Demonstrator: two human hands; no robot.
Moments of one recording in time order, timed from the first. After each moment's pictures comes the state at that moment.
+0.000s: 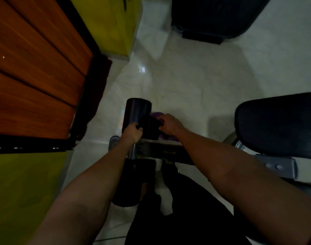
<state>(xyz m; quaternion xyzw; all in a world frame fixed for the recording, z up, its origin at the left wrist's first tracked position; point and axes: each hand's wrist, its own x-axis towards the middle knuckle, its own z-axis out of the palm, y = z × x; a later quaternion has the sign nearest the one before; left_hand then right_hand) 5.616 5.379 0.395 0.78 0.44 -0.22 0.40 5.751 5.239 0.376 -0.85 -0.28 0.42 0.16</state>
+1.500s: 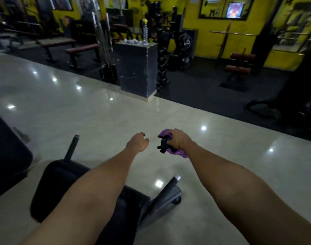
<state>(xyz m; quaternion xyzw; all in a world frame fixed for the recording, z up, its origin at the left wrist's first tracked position) 5.756 4.653 0.641 0.90 -0.29 -0.20 0.24 5.622 4.498 0.667 -0.93 0.30 0.04 0.22</state>
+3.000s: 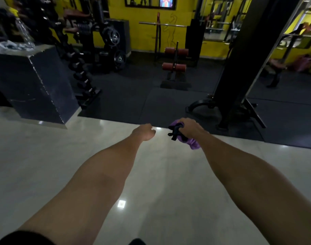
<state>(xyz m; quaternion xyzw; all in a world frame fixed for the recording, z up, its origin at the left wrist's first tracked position) 5.748 3.716 0.666 0.82 -0.51 -0.22 0.11 5.545 3.624 0.704 -0.86 0.47 -0.05 0.20</state>
